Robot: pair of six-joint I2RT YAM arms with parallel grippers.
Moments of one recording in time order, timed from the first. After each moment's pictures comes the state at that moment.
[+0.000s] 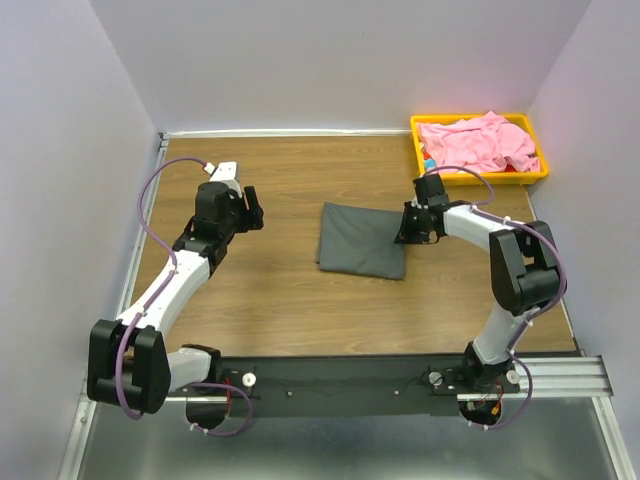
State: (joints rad) left arm -0.21 1.21 0.78 -0.05 0.01 -0.26; right arm 0.27 1.78 1.05 -0.30 -0.10 0.46
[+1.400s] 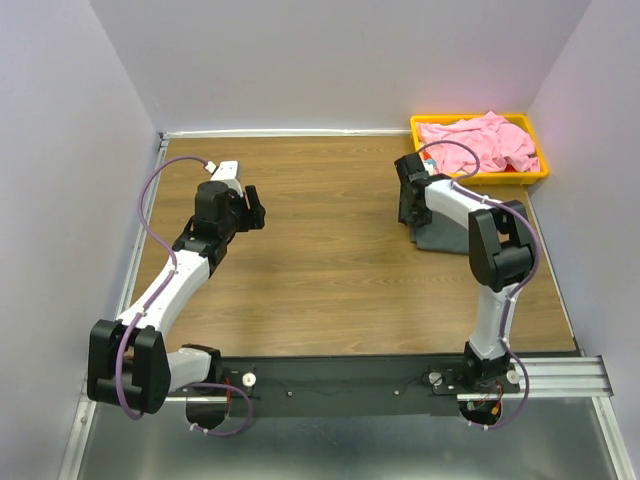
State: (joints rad) left arm -0.21 1.21 0.78 -0.04 0.05 -0.25; right arm 0.31 2.00 1.41 -0.55 0.33 0.37
